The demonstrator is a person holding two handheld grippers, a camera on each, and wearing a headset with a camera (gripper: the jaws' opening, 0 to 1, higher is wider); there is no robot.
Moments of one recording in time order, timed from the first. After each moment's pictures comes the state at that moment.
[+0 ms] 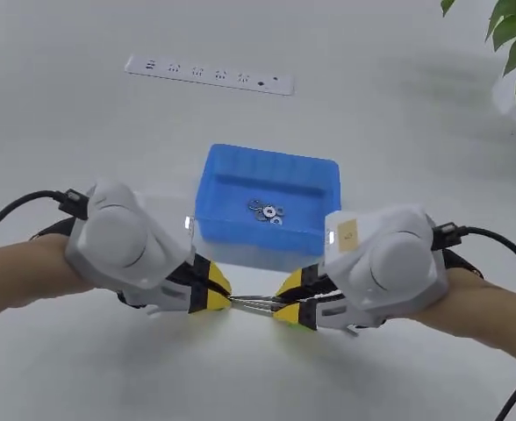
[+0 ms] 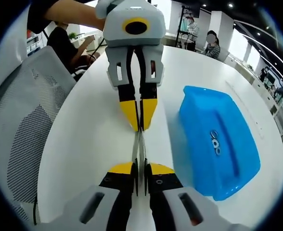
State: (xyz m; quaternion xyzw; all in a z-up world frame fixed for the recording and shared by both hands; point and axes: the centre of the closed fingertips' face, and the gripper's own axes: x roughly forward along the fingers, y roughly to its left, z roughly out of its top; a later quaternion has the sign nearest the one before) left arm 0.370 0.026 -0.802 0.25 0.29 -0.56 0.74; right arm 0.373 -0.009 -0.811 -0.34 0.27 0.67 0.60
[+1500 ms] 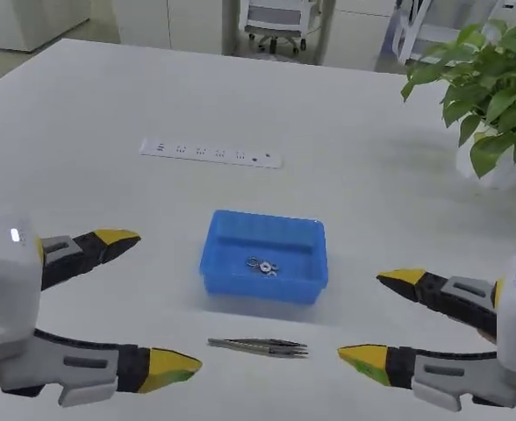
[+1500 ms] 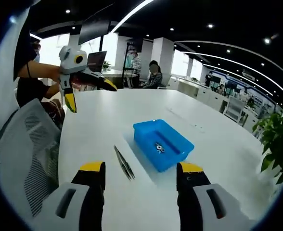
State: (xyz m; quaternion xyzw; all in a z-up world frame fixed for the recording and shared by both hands) left arm 0.330 0.077 -0.658 0.13 0.16 -0.37 0.91; right arm 0.370 -0.084 -0.691 -0.21 0.16 0.54 0.80
